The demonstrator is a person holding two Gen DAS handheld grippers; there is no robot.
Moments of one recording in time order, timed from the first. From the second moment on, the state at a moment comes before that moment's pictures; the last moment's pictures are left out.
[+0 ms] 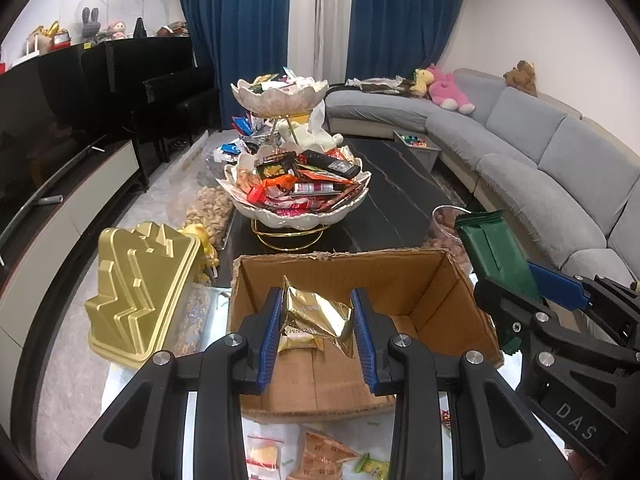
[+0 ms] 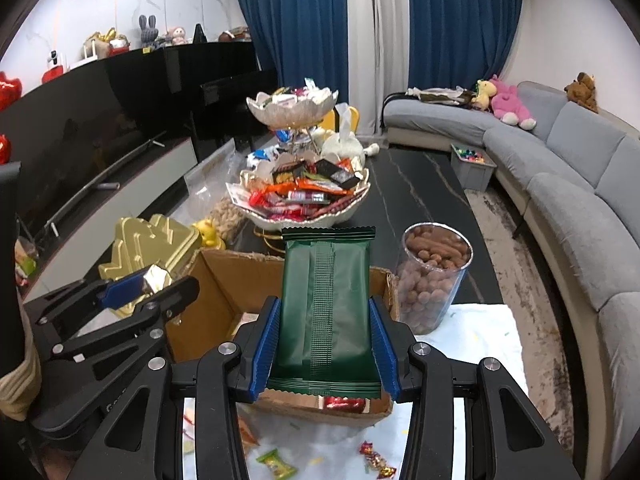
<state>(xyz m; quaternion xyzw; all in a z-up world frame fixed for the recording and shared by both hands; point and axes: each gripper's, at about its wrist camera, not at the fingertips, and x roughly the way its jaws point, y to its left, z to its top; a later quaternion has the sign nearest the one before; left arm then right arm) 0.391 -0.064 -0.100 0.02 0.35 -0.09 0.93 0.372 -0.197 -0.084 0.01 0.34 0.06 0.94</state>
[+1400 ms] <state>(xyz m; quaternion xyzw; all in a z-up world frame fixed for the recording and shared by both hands) 0.371 -0.054 -0.078 0.02 0.34 -0.07 0.94 0.362 -0.216 -0.065 0.01 0.34 0.03 0.94</state>
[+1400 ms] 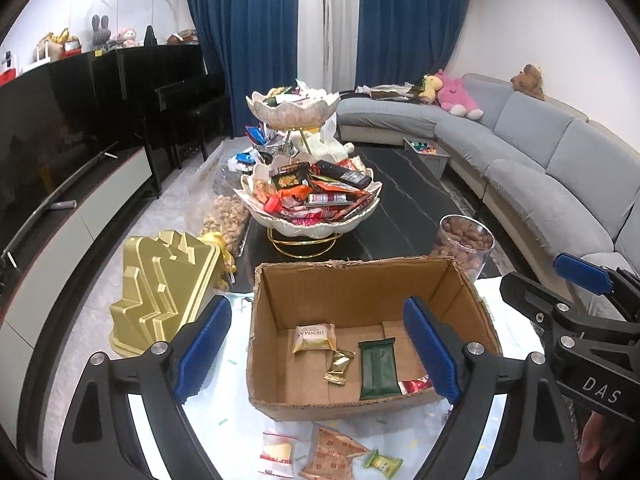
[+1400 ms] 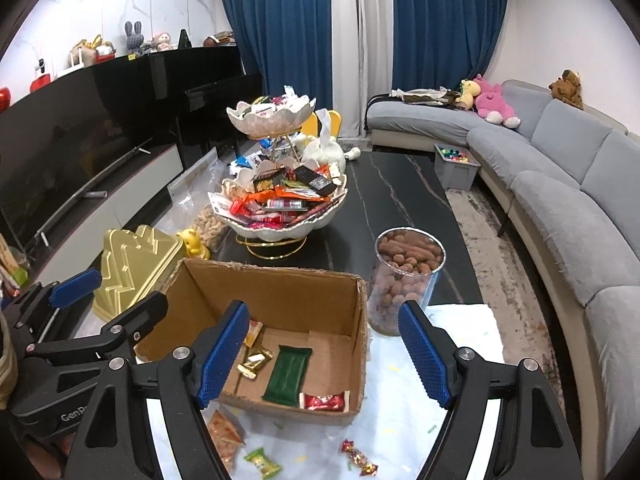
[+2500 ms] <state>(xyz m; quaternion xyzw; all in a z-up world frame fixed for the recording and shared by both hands) 0.288 -0.053 -0.052 0.05 0.31 -0.06 0.95 0.274 -0.219 -0.038 0.02 0.30 0.02 0.95</state>
